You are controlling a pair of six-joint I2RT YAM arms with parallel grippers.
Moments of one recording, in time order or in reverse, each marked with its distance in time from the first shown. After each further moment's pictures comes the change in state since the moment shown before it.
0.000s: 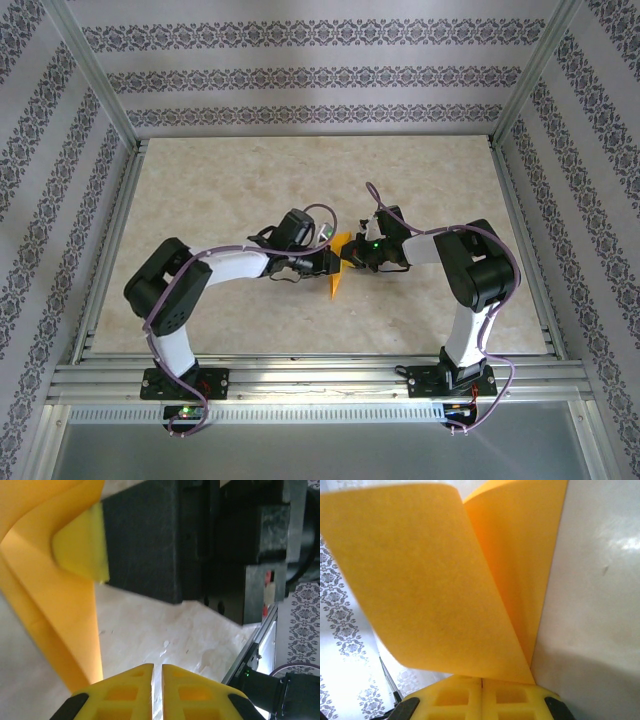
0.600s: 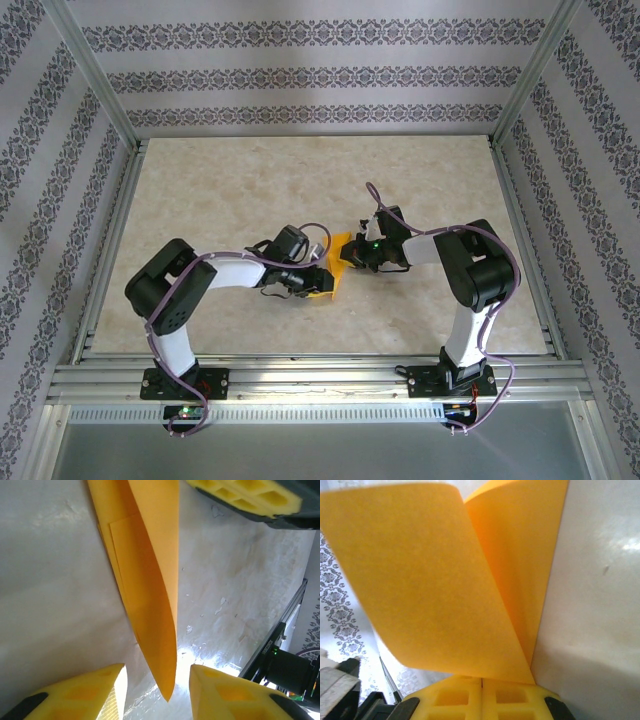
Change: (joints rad) left arm 0.000 -0.023 -0.143 -0.019 0.025 -0.008; right arm 0.000 0.000 -0.003 0.006 0.000 0.000
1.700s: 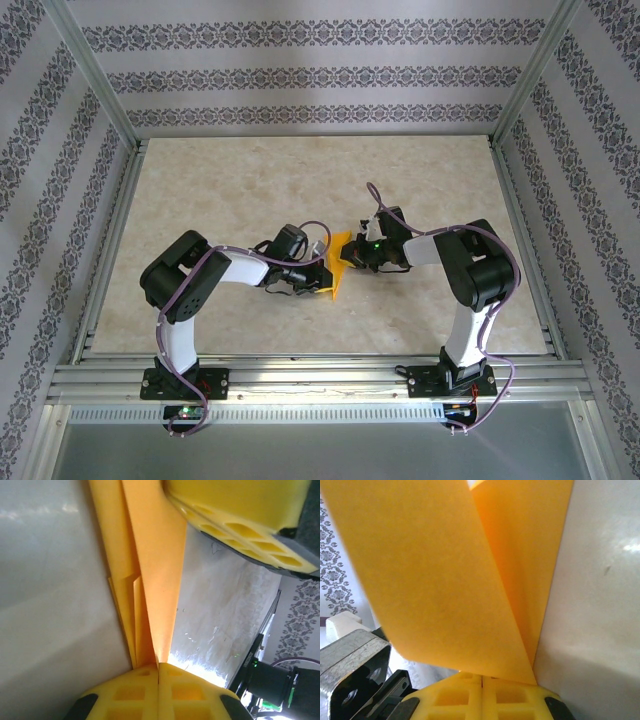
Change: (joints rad) left arm 0.029 0.124 0.009 0.179 0.084 -0.076; right arm -0.006 0.003 -0.013 0.030 -0.016 0.001
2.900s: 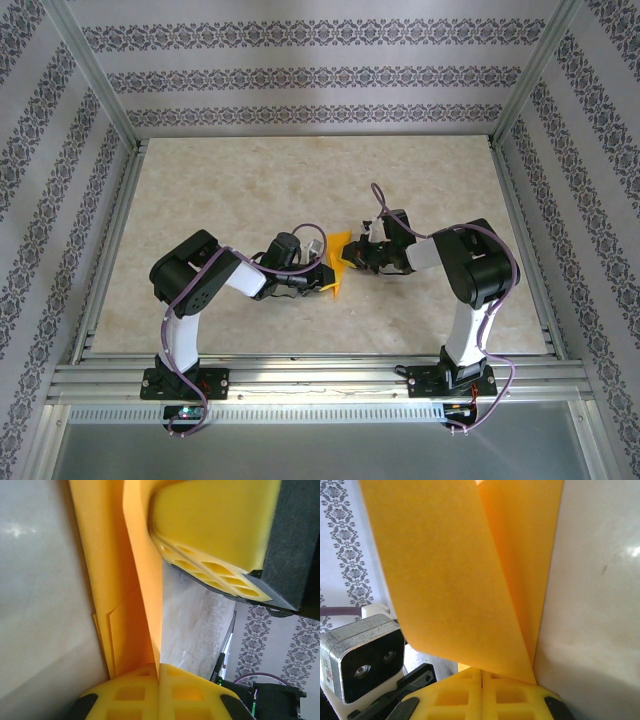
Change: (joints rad) left arm 0.006 0.069 -0.135 0.484 -0.003 -0.241; right arm -0.021 0.017 -0.053 0.147 -0.066 0.043
